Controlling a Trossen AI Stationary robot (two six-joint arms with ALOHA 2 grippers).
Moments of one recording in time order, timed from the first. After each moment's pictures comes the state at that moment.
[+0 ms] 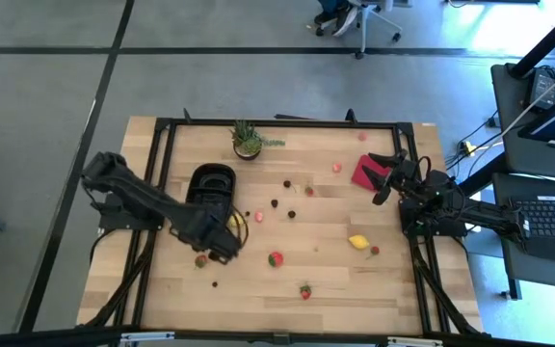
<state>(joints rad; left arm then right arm) -0.45 1.63 1.29 -1.32 0.10 -1.60 -0.24 0.00 0.01 0.16 0.29 0.05</state>
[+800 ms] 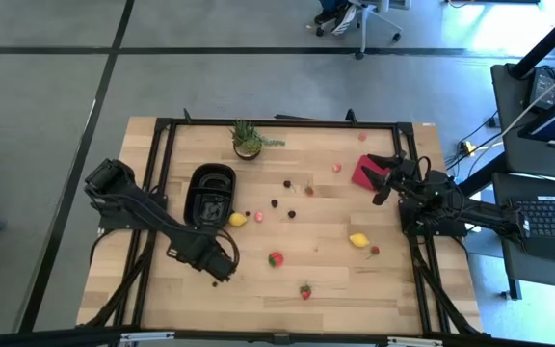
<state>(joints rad) -0.57 1.68 1.06 -1.02 0.09 -1.89 -0.24 0.00 0.01 0.13 0.29 0.10</state>
